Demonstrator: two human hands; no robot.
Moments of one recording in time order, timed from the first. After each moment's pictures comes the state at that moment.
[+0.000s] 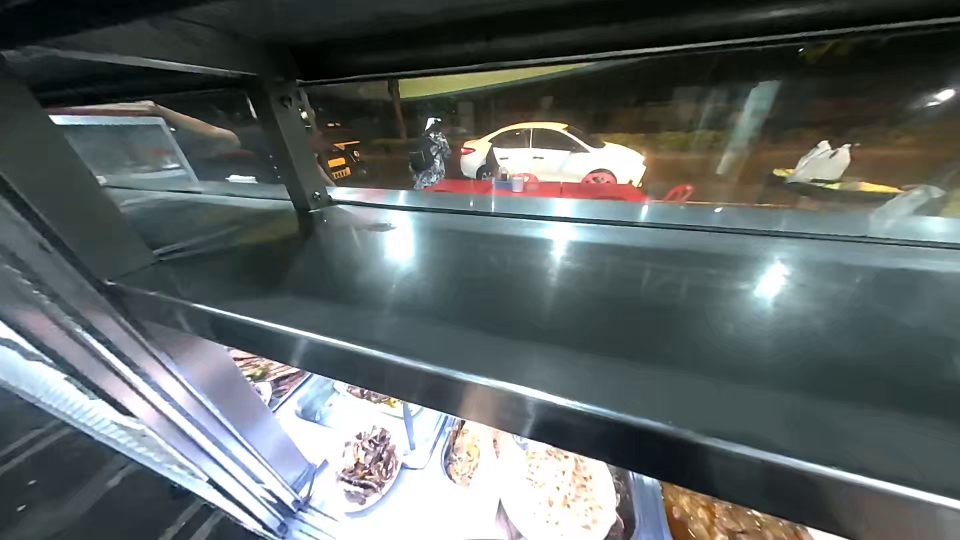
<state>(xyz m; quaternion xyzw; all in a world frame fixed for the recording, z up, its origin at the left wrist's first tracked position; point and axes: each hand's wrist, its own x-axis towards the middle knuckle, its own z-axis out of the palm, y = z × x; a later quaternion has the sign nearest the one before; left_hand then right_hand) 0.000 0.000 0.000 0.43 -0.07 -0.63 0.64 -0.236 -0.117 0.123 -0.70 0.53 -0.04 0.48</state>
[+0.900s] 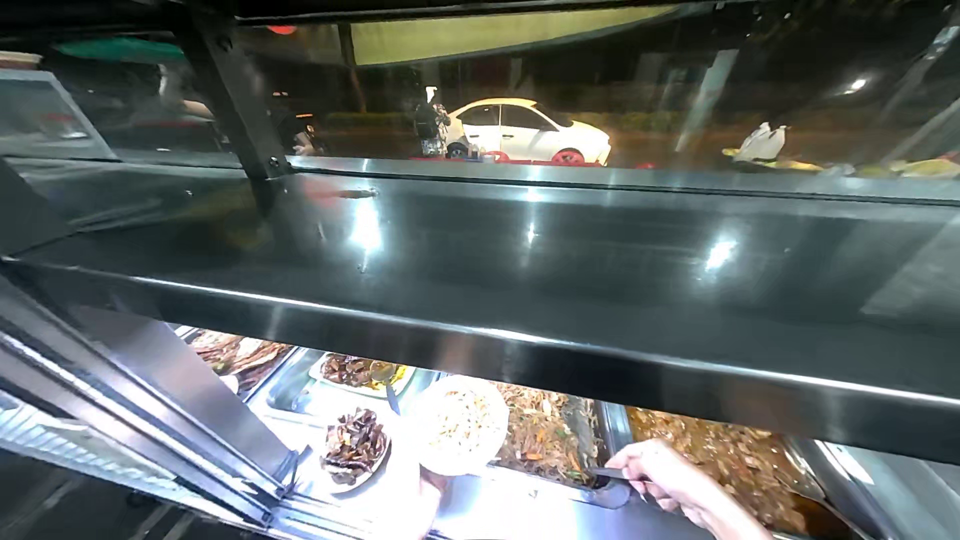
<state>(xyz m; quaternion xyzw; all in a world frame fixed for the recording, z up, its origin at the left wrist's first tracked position) 0.073 0.009 -0.032 0.47 -0.05 -0.50 0.73 -0.250 -0.112 -0.030 -0.52 0.63 -0.04 0.57</state>
